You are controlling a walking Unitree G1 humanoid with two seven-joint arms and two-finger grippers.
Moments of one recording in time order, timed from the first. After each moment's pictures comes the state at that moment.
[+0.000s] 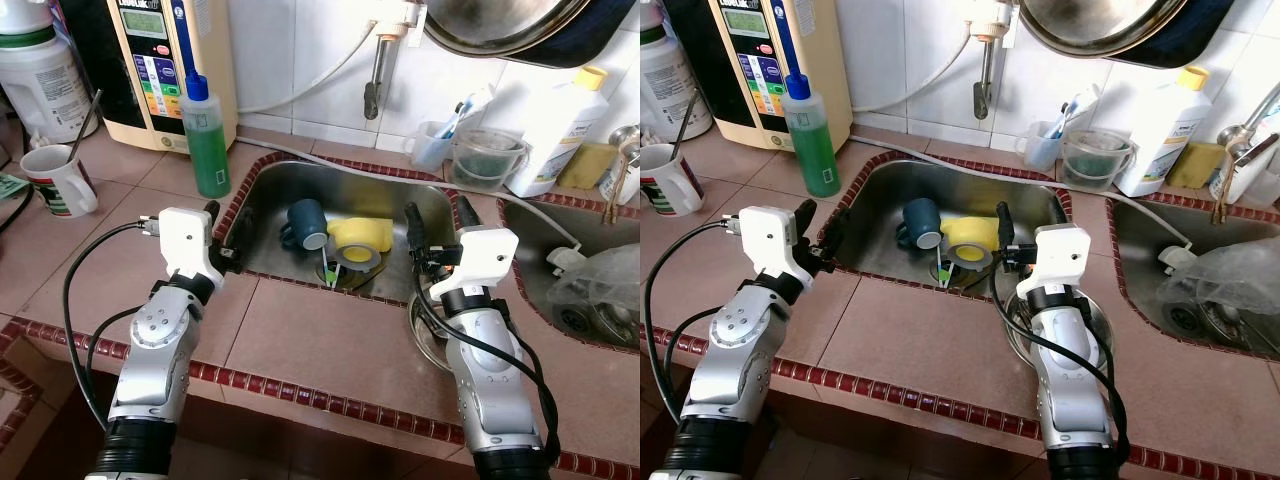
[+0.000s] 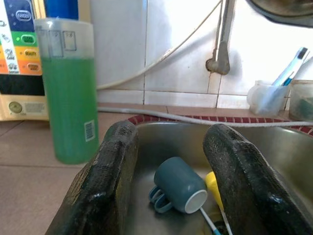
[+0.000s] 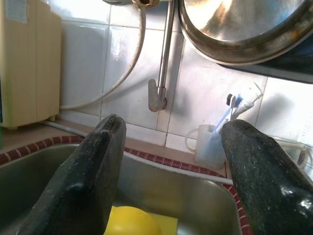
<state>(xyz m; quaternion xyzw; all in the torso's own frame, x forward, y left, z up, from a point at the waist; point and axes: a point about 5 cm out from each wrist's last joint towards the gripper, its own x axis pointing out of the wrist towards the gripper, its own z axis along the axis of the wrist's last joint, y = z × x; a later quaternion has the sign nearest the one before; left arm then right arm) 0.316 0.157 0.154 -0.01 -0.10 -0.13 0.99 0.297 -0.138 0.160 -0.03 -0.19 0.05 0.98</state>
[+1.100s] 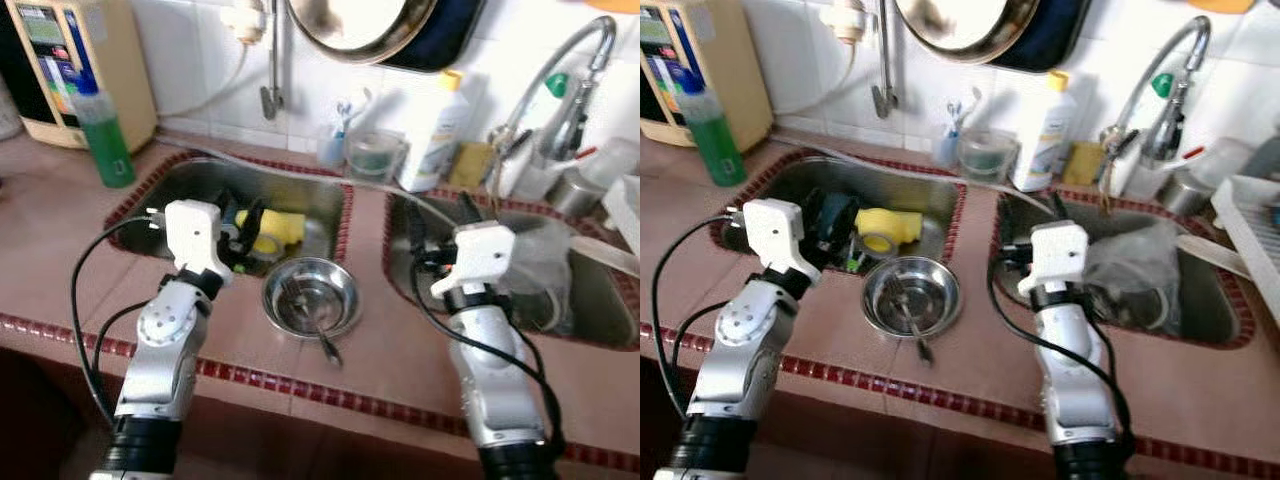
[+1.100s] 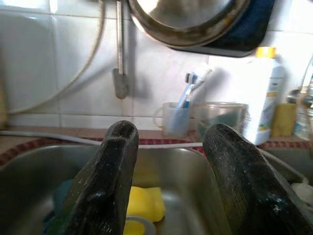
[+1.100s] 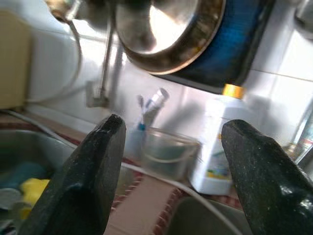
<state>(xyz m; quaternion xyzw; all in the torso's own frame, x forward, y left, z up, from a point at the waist) 0.315 0.156 0.164 0.00 -0.12 -0.13 0.98 0.300 -0.125 0.162 -0.05 -0.20 0.09 0.97</state>
